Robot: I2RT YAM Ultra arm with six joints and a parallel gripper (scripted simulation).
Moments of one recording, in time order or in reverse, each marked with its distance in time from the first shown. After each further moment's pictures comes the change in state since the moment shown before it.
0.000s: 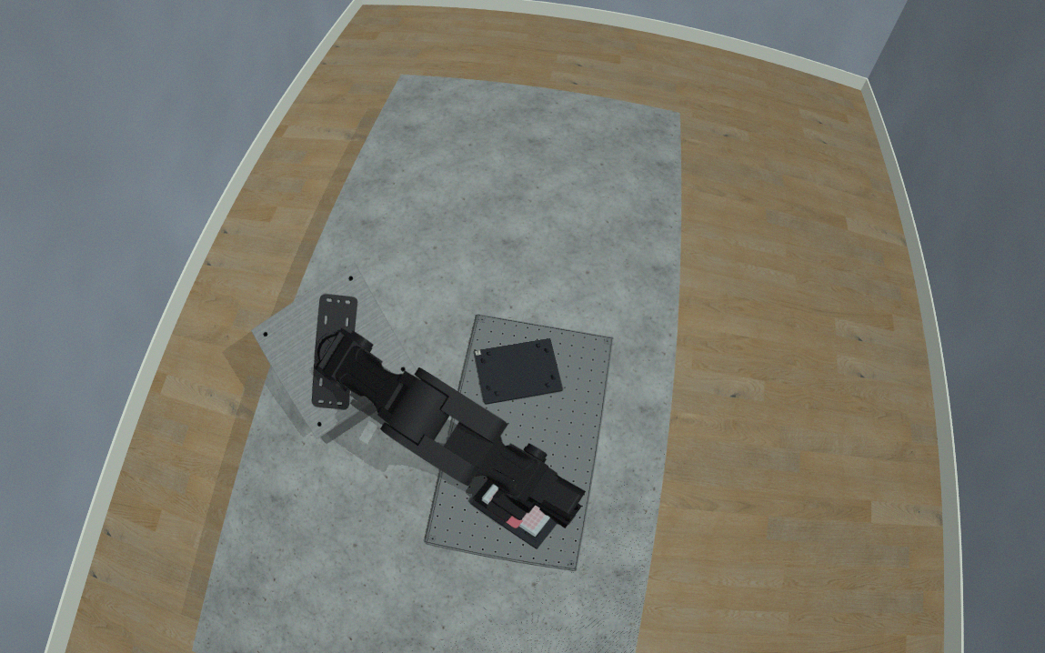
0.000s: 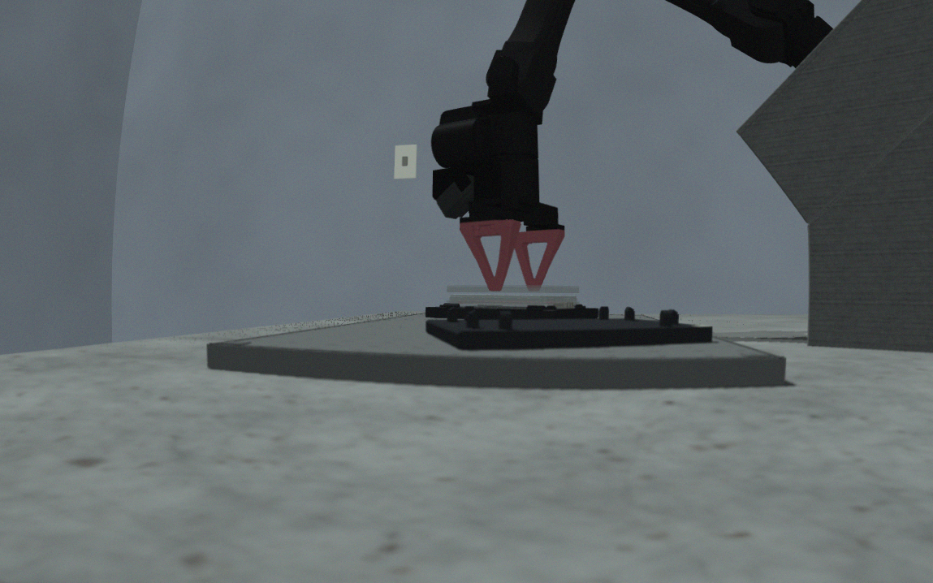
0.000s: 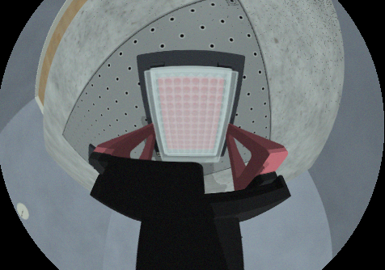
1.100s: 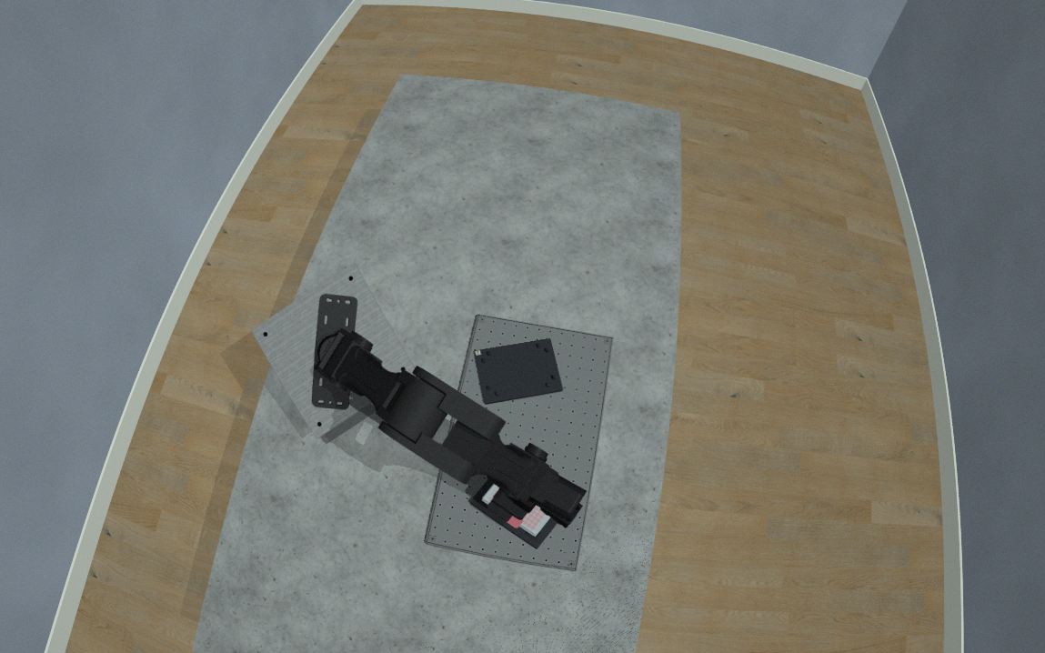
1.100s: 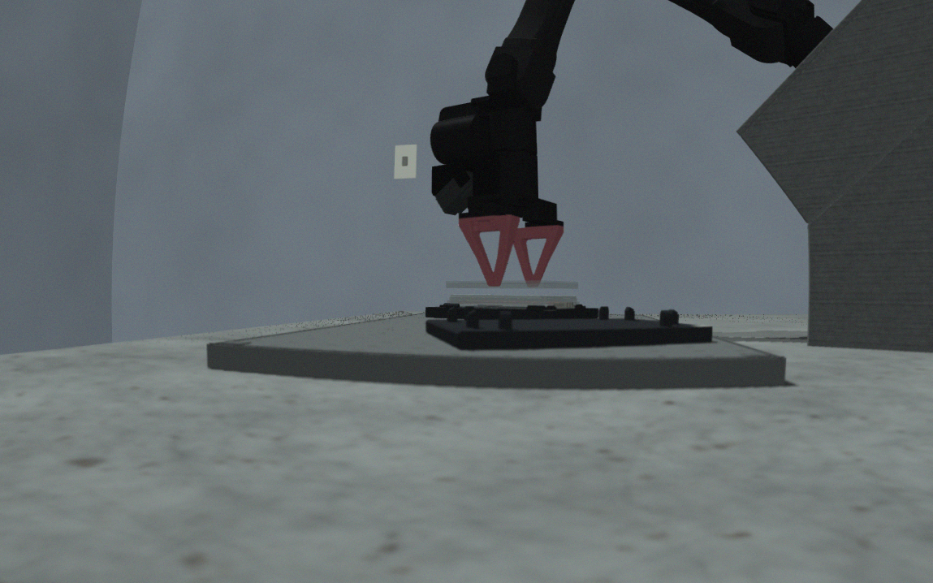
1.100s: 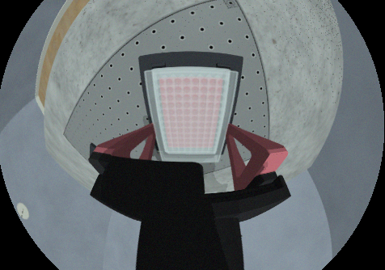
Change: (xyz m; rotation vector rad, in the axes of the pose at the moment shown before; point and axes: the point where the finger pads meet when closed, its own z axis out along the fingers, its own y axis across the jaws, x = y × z) arm -0.001 0.000 -0.005 0.000 0.000 0.000
